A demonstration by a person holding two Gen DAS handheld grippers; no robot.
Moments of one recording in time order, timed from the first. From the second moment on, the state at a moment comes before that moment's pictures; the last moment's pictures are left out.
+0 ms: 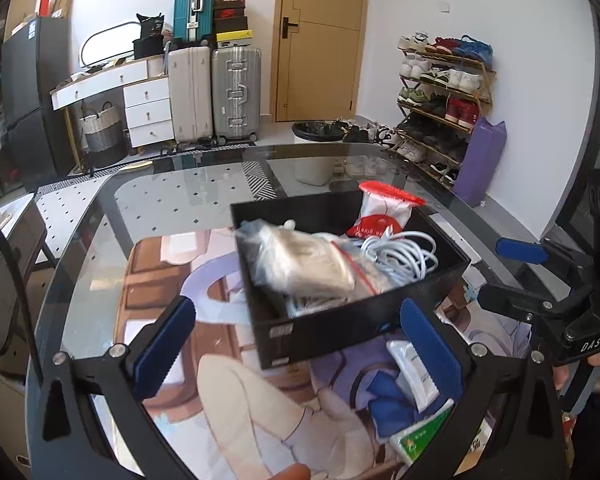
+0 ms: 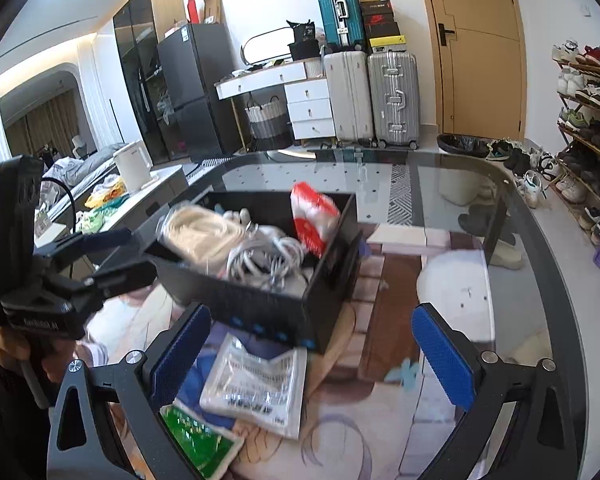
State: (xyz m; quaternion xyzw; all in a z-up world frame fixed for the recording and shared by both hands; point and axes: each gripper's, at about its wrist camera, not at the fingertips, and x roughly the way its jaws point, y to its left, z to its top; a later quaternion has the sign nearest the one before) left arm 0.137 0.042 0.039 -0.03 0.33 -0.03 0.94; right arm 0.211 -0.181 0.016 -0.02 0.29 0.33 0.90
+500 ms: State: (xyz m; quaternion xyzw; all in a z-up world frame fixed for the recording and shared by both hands) left arm 0.102 0.036 0.024 -0.02 0.32 -0.01 0.95; right arm 0.183 -0.177 0.002 -0.05 0.30 0.35 0.89
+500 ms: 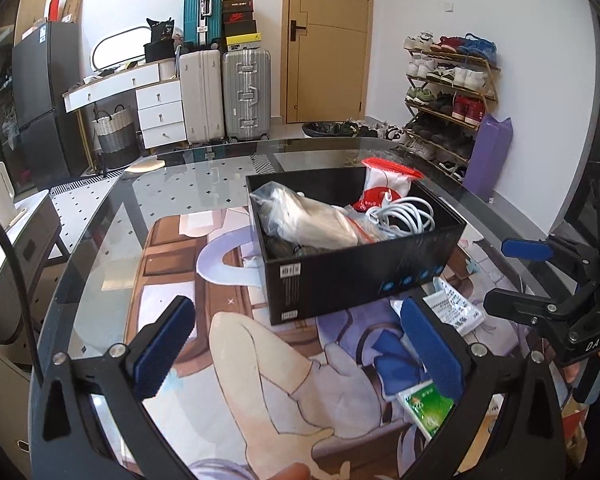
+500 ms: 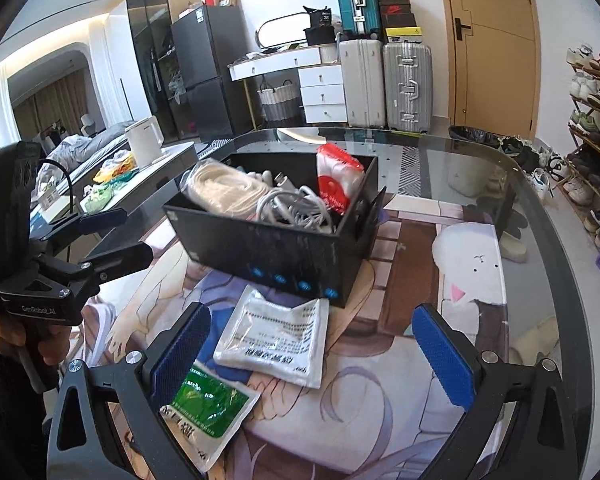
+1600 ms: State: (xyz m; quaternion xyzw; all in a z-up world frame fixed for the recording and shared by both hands) left arm 0.075 -0.039 -0.011 0.07 0.40 -0.14 0.90; right arm 0.166 -0.198 -0.008 -0.07 0.32 0.34 0.88
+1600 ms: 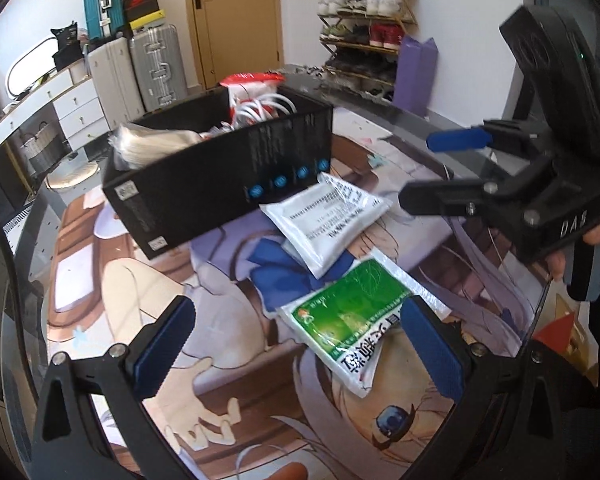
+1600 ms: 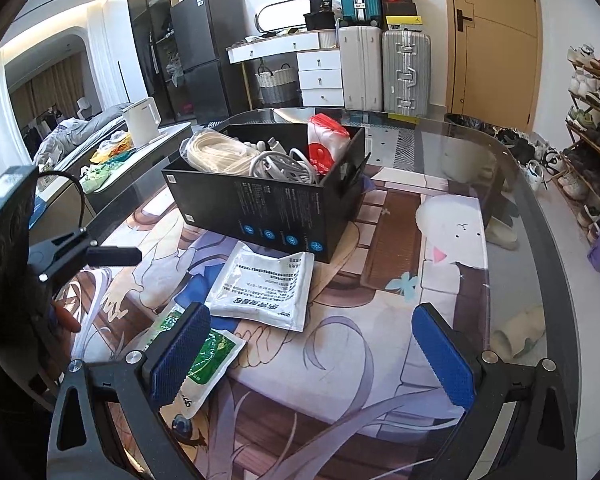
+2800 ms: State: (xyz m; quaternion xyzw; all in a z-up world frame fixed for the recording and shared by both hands) left arm 0.078 -0.059 -0.016 0.10 0.42 -0.22 0.87; right arm 0.171 -0.199 -0.015 -0.07 0.34 0.33 0.88
